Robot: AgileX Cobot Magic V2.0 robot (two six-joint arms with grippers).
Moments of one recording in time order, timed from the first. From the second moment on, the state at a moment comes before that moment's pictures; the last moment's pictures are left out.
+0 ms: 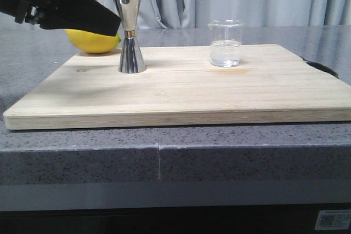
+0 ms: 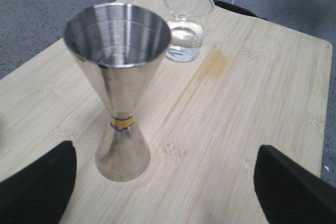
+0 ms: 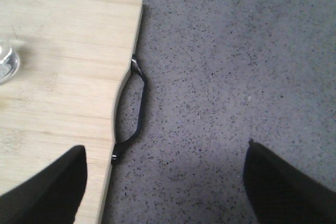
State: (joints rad) left arm -0.19 1.56 -0.96 -1.42 0.88 1.81; right arm 0.07 1.06 -0.87 0.03 0.54 -0.14
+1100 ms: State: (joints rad) left arm -0.19 1.59 -0.97 -1.49 0.86 1.87; right arm 0.07 1.06 -0.87 0.03 0.51 -0.14
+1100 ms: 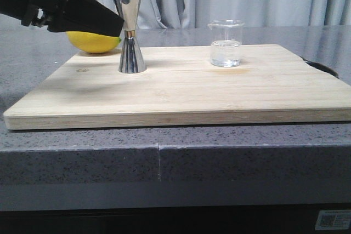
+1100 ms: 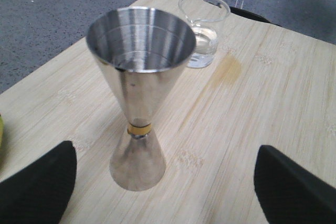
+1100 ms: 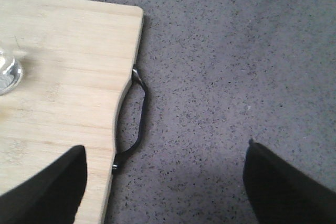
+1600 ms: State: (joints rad) left arm -0.19 1.73 -1.07 -1.53 0.92 1.87; right arm 0.07 1.07 -0.87 0.03 0.51 -0.14
